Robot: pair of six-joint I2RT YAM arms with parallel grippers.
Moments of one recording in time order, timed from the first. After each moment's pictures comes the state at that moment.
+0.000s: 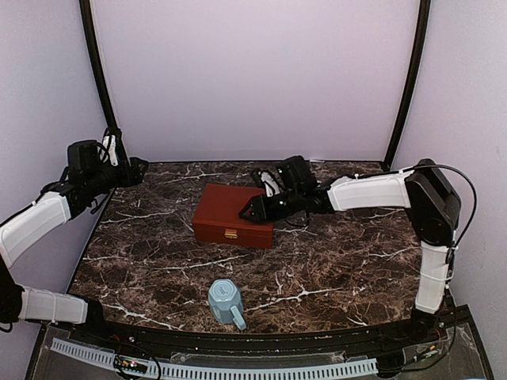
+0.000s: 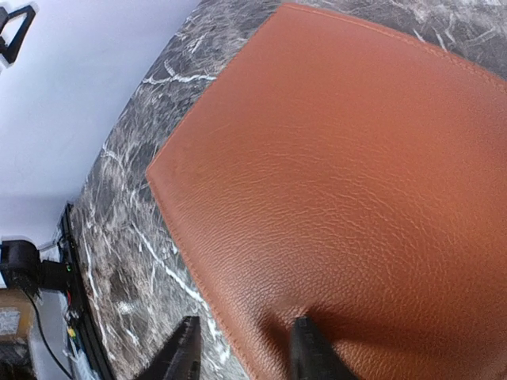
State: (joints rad) left arm -0.10 1.14 0.85 -0.06 0.15 -0.13; right arm 0.79 1.98 1.35 -0.03 -0.41 0.46
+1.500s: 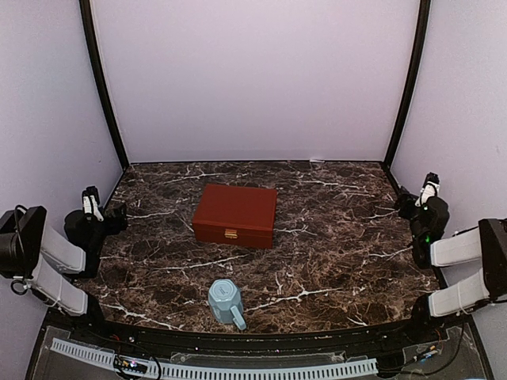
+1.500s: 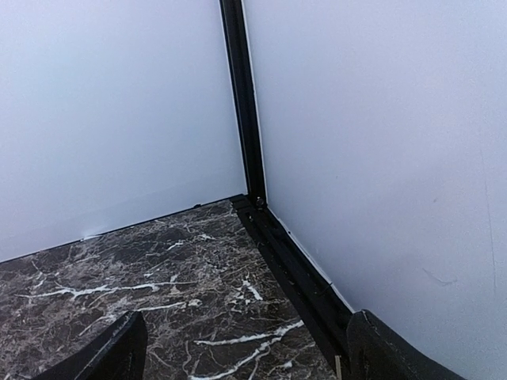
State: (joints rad) left arm 0.20 1.42 0.17 1.12 0.17 -0.12; right arm -0.05 1.28 0.26 0.96 0.25 0.14
